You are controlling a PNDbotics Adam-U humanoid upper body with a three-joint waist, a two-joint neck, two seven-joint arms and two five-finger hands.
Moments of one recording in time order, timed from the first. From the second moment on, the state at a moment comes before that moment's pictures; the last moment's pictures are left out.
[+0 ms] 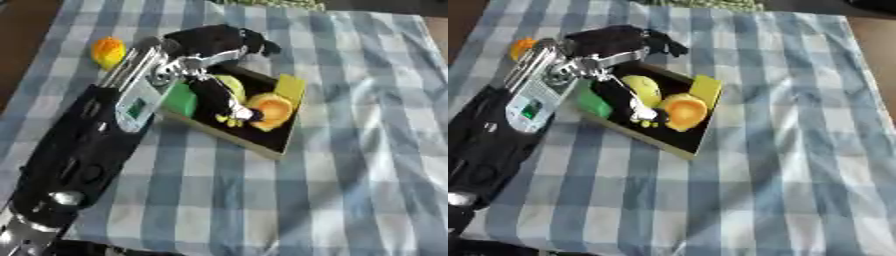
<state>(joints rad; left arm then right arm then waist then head) -1.03 0.12 -0.43 -1.35 -0.77 -0.24 -0.58 -0.50 -0.80 -0.08 -1.84 0.13 -0.02 0.09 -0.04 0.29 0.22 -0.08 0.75</state>
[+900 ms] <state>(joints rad) -1.05 0.56 -0.25 -1.43 -0.62 -0.09 -0.54 -0.47 -0.81 -0.10 -1.84 0.13 -0.02 0.07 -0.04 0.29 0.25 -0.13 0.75</state>
